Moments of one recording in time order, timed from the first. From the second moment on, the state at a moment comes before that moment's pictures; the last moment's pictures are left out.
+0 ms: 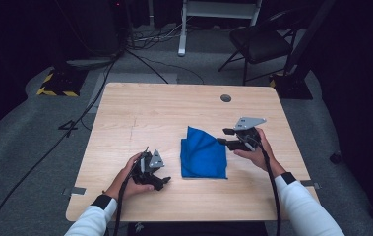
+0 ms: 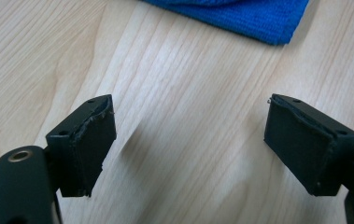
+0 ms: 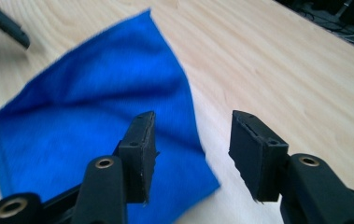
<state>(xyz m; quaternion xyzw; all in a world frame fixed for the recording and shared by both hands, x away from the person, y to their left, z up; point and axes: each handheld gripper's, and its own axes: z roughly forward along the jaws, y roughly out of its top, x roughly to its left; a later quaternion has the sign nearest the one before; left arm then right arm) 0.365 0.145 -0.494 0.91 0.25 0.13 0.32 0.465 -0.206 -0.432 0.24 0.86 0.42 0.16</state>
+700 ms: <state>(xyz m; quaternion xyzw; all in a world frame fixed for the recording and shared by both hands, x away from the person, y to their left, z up) 0.356 0.165 -0.503 0.89 0.28 0.11 0.36 0.486 -0.110 -0.421 0.20 0.87 0.43 0.11</state>
